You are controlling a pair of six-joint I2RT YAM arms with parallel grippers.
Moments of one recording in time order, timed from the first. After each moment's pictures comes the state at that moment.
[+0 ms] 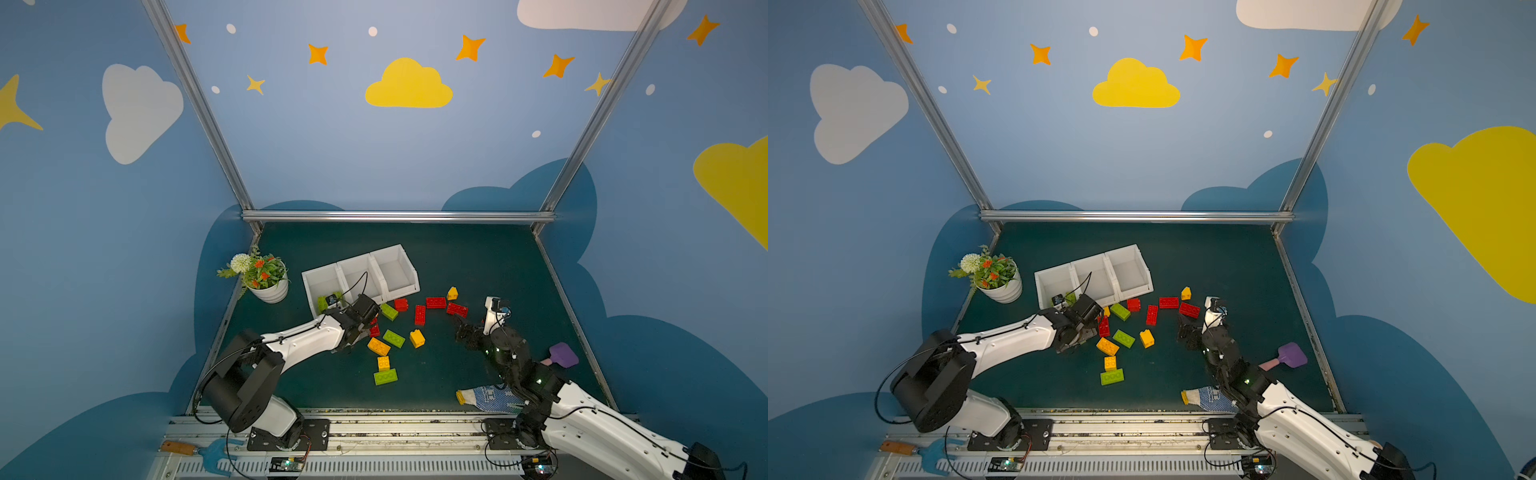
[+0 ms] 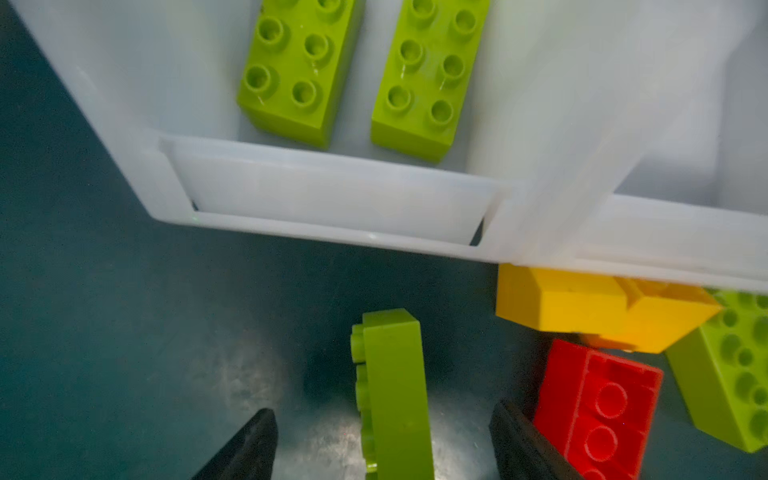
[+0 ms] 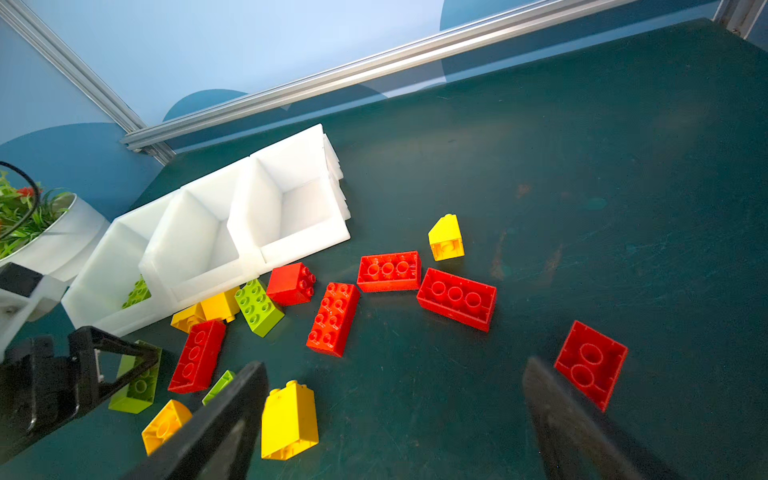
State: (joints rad) left arm -0.65 1.52 0.79 -0.58 -0.39 -1.13; right arm 0.80 0.69 0.34 -0.04 0.46 0.51
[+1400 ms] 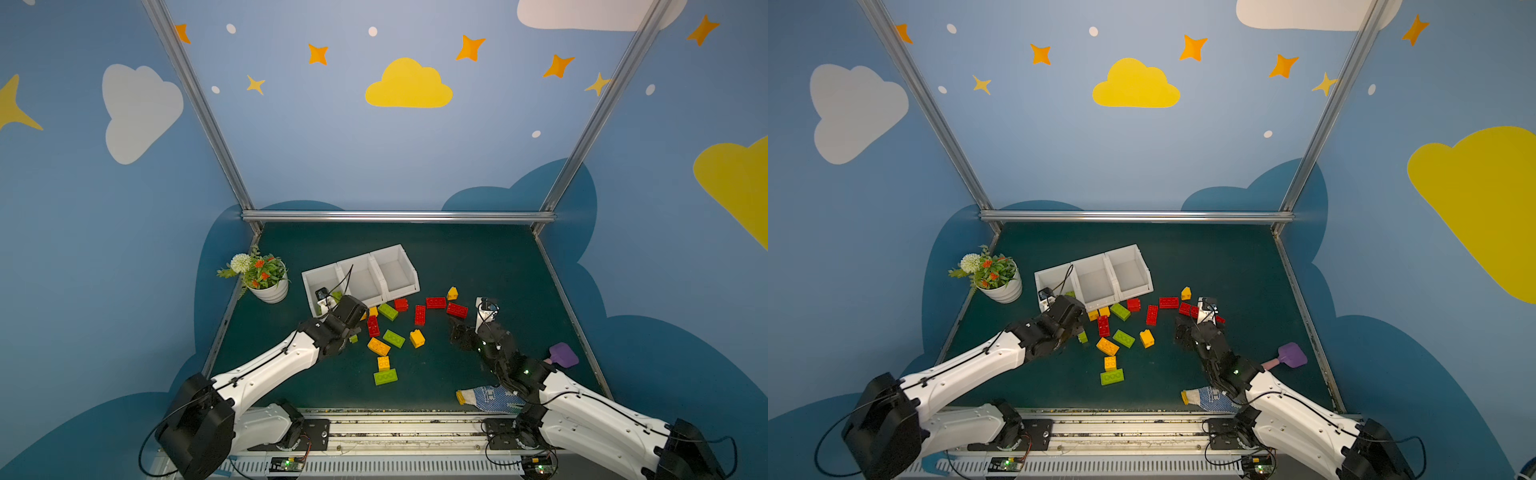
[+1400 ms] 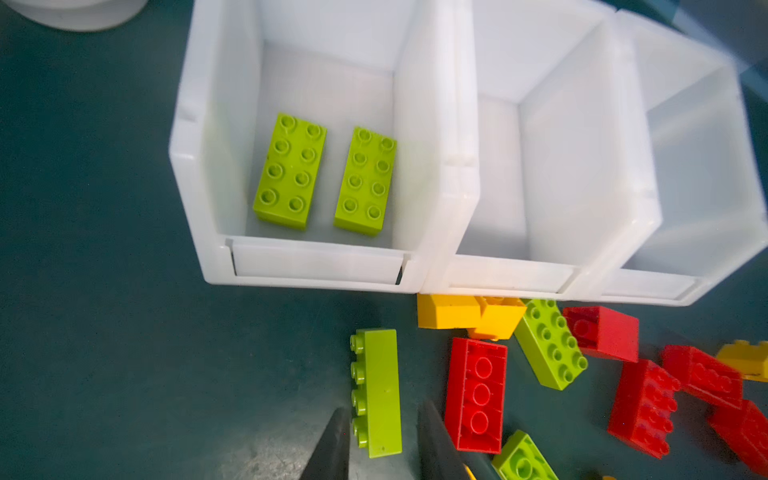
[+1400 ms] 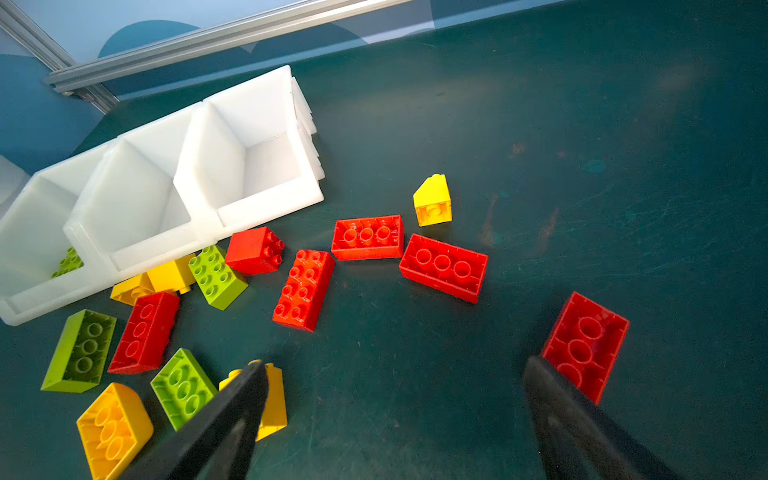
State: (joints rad) left arm -0.65 1.18 0.72 -0.54 -0.43 -1.02; right arm 0.79 0.85 0.36 -0.04 0.45 0.52
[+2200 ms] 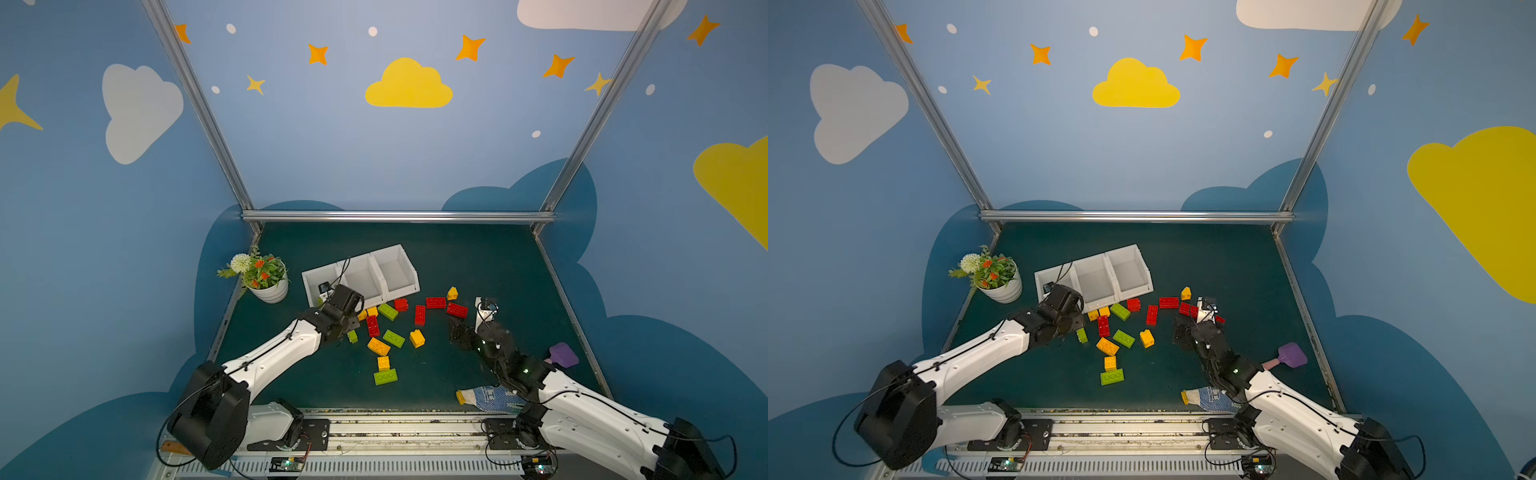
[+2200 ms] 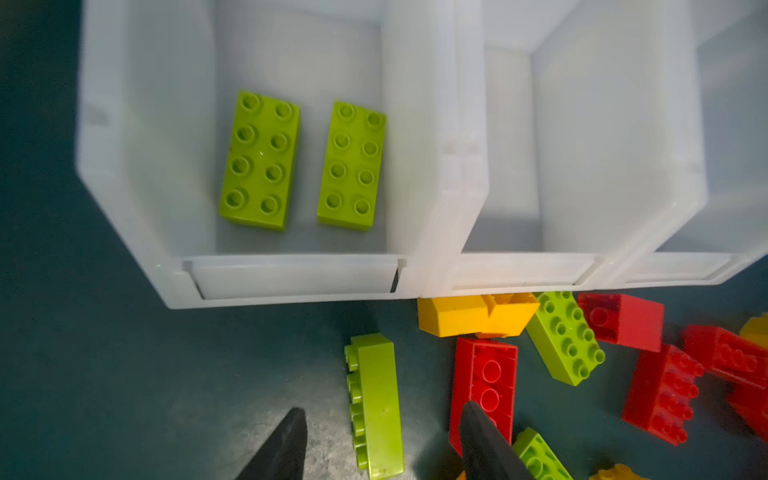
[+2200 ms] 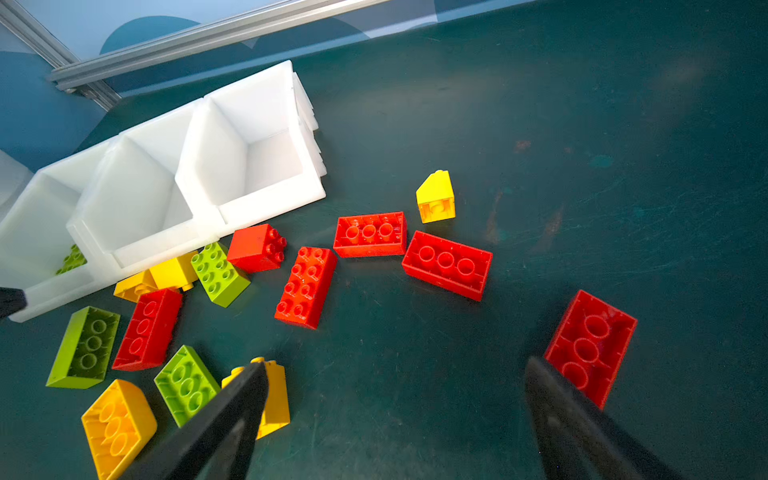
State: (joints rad) left arm -0.54 1.32 0.77 -0.51 -0.25 -0.90; right arm 0.79 0.85 0.36 -0.04 0.43 0.52
